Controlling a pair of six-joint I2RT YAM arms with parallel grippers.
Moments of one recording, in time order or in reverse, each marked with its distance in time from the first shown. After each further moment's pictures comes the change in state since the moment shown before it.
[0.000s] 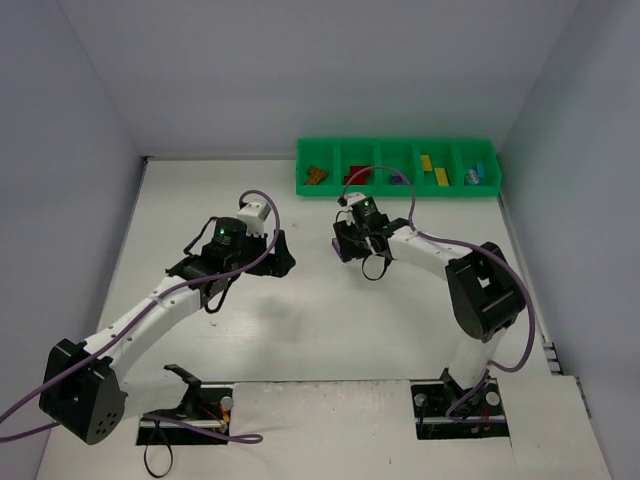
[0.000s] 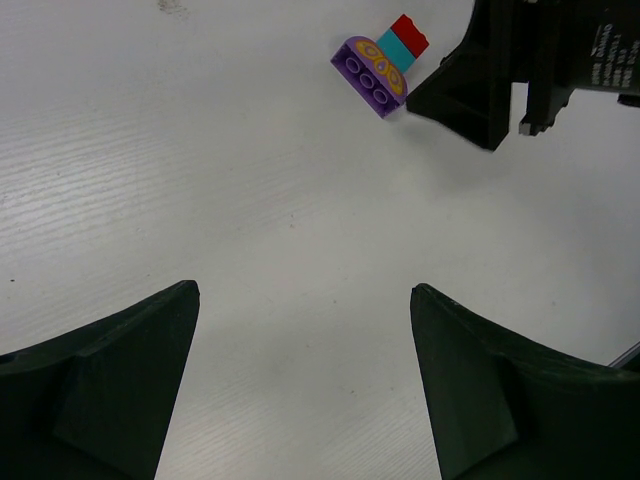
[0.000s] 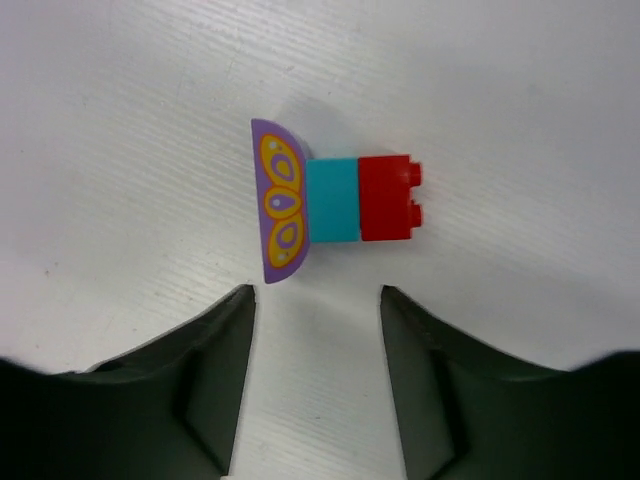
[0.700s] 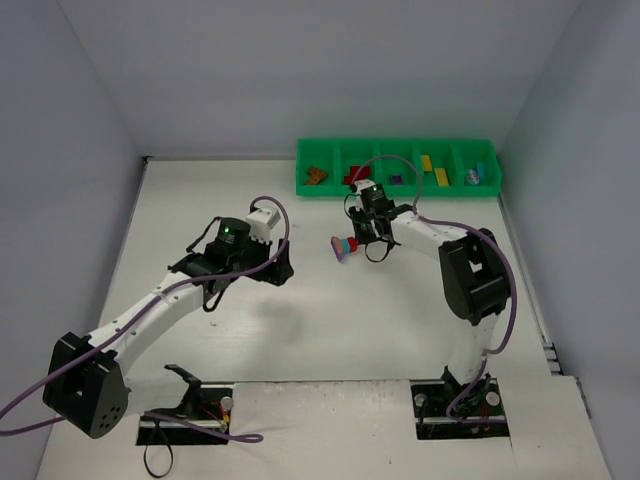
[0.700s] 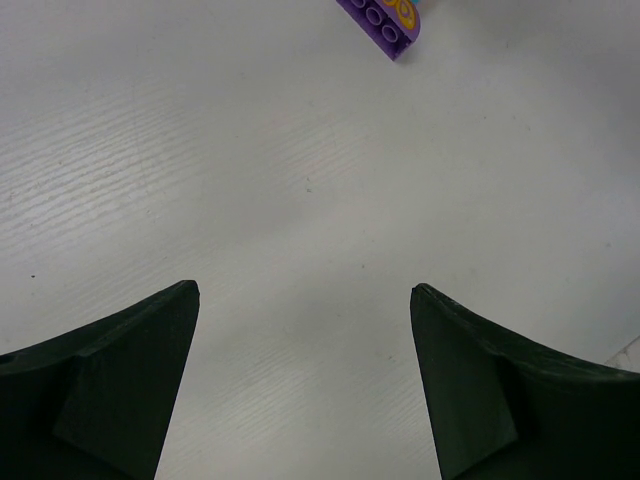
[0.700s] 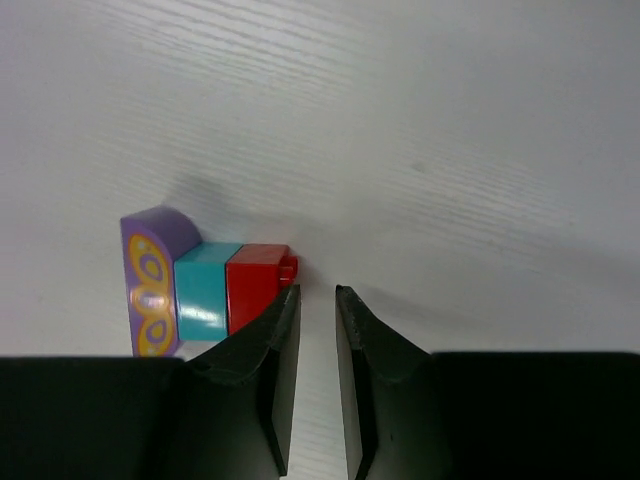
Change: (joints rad) left arm 0.000 0.035 0.018 -0.076 0.040 0.143; right arm -0.110 0.119 0.140 -0.020 -0.005 -0.032
